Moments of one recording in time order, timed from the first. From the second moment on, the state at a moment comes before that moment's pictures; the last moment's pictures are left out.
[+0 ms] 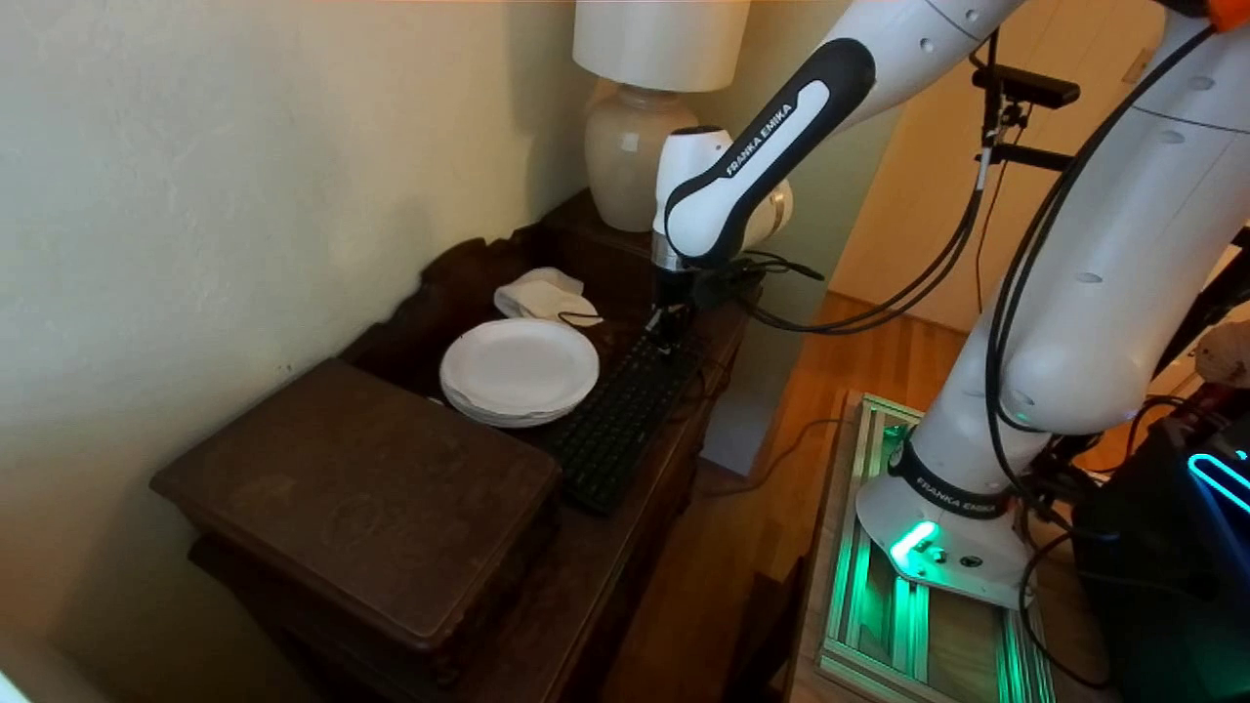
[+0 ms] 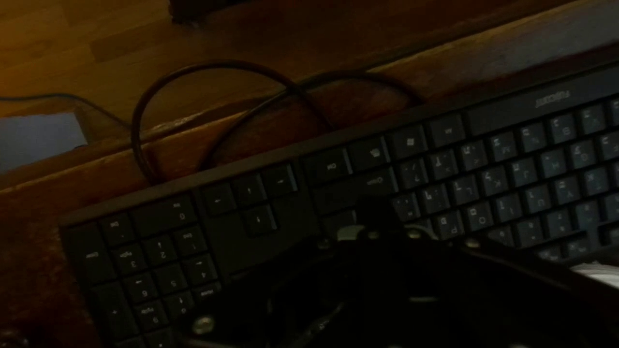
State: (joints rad) arm -0.09 0.03 -0.11 -2.62 0.09 2.57 0.03
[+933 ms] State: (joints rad) arm -0.11 0.21 -0.10 -2.50 0.12 2.60 0.00
